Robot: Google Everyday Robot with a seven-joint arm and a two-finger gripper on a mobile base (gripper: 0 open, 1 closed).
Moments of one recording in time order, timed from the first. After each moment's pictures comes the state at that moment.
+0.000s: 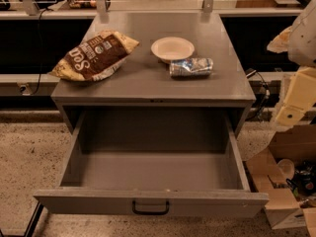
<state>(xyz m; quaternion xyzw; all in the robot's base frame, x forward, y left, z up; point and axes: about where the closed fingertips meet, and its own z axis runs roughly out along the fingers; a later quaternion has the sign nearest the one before) 0.438 -0.216 0.977 -0.60 0.78 -0.04 0.16</state>
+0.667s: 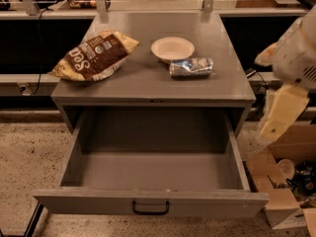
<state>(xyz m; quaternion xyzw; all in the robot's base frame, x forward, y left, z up) 0.436 -0.203 0.953 -0.61 0.78 -0.03 0.17</state>
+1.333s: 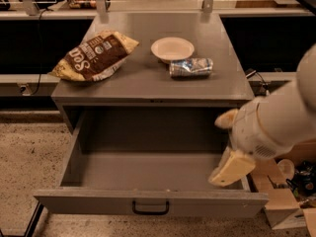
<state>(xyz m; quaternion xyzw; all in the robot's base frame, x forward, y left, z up) 0.395 -0.134 0.851 -0.61 0.76 0.05 0.23</state>
